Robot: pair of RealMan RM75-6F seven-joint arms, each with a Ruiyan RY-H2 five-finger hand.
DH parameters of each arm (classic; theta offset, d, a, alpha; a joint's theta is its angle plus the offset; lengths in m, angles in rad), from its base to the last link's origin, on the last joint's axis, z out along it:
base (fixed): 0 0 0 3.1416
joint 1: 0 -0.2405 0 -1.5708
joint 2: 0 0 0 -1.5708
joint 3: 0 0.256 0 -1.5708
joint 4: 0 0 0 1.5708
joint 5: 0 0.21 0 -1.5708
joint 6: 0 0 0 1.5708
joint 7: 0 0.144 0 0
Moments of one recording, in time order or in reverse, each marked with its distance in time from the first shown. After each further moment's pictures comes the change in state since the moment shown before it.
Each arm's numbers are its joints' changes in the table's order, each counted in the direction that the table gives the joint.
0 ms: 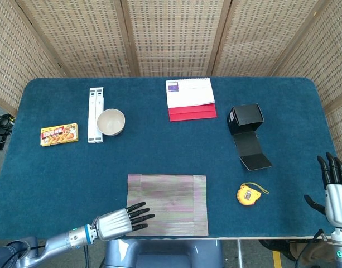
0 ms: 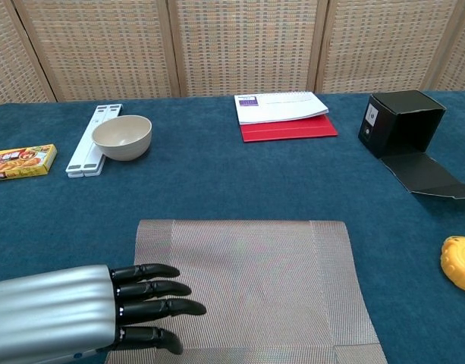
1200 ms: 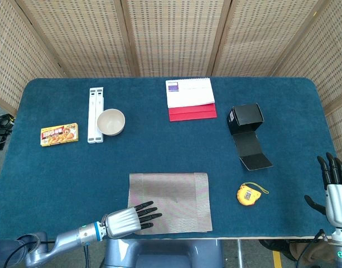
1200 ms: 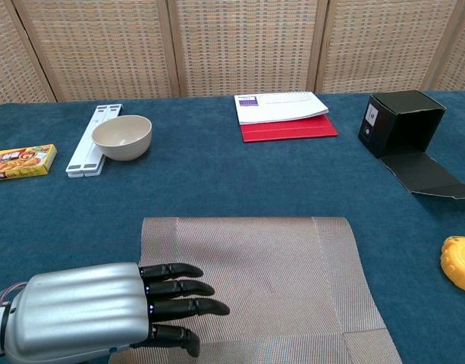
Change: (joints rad) left arm 0.093 0.019 0.014 -0.073 -0.097 -0.074 0.059; right arm 0.000 -0.008 -0.004 -0.008 0.000 -0.001 0.005
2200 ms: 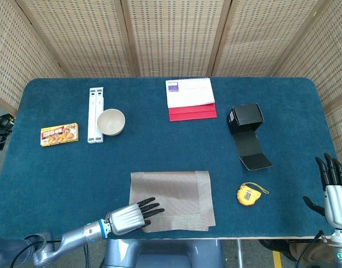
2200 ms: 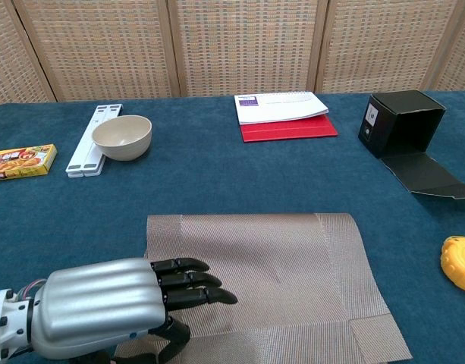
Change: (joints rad) left arm 0.010 0.052 -0.019 0.025 -0.086 -0.012 -0.057; right arm 0.003 -0.005 -0.008 -0.009 -0.016 0.006 0.003
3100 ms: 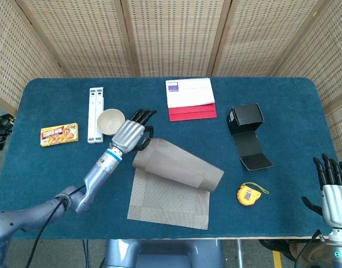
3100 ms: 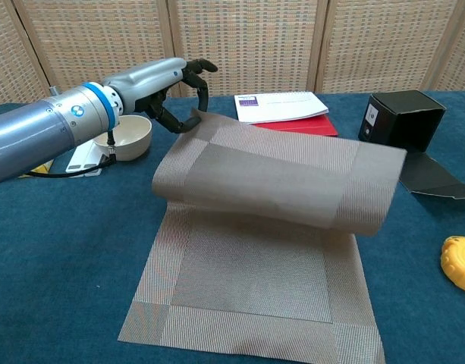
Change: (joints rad) left arm 0.214 0.085 -0.536 0.243 -0.571 -0.170 -0.122; right arm -0.008 0.007 0.001 -0.004 0.022 -0.028 -0.033
